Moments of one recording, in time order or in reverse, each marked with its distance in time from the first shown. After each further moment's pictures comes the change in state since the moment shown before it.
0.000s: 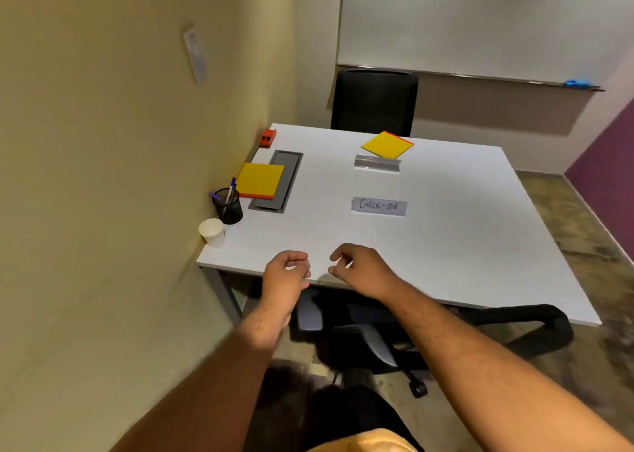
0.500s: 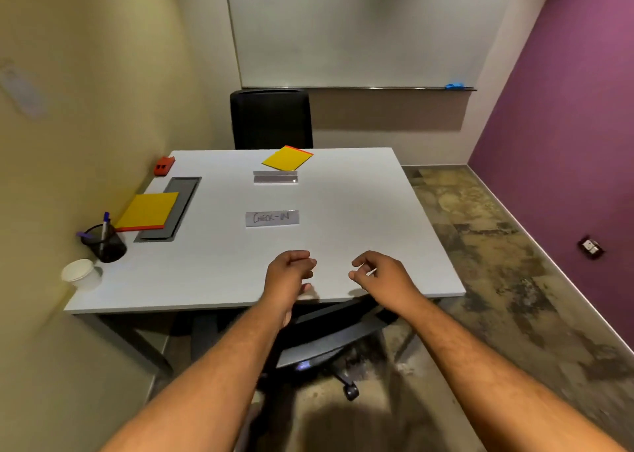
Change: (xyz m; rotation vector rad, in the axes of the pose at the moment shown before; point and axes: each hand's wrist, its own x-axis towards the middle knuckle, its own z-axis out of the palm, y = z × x) left_hand -0.106 0.018 0.290 0.023 -0.291 -0.010; right_hand -0.159 0.229 -0.206 0.155 0.297 0.198
